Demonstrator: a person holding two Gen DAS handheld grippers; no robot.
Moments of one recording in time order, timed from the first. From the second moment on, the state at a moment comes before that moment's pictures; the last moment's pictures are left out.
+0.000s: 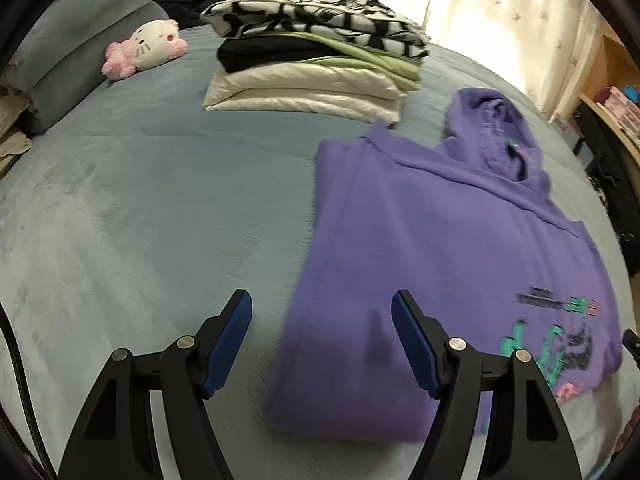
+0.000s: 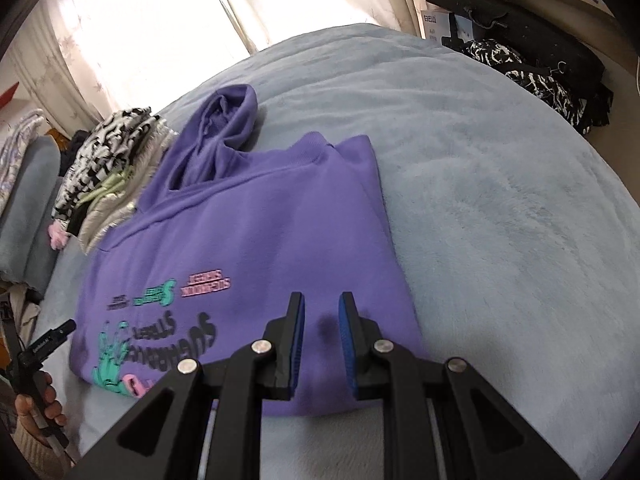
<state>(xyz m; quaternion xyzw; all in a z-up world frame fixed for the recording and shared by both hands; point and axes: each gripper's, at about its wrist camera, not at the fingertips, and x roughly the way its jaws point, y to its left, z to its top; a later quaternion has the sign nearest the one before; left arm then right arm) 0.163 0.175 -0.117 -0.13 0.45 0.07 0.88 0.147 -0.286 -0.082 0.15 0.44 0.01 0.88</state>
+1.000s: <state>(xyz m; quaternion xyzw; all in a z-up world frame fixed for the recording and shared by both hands) 0.104 0.181 -0.167 -0.33 0.46 -0.01 0.82 0.108 -0.309 -0.131 0.31 0.48 0.04 0.82</state>
